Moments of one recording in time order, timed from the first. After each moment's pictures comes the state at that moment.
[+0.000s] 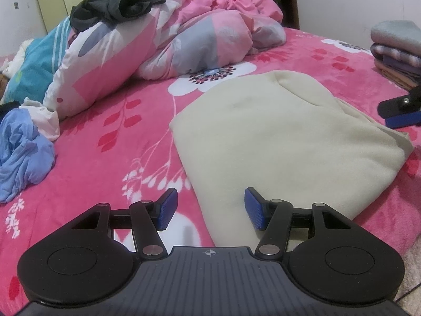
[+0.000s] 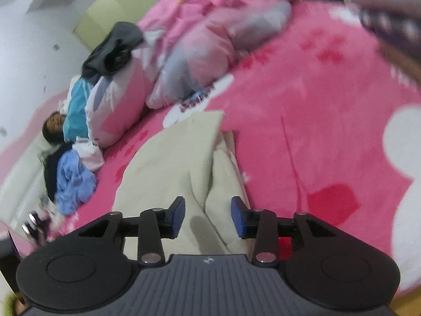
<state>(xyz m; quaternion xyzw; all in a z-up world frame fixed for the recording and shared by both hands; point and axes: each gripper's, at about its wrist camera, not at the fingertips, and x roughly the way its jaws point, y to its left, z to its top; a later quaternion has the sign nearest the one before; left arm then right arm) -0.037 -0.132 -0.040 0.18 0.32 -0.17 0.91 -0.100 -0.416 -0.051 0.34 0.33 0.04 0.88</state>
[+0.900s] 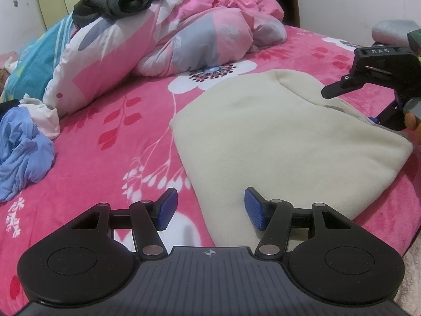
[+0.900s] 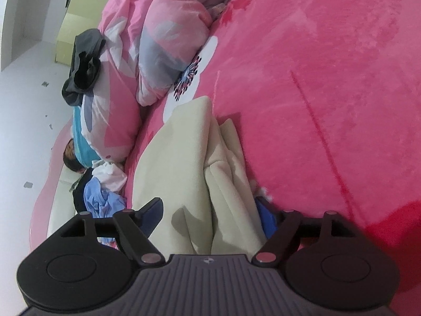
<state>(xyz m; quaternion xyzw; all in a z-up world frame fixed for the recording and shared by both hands) -0.036 -0.132 -0.038 0.18 0.33 -0.17 0.91 -0.020 -0.434 -0.106 0.48 0.38 0.08 0.79</state>
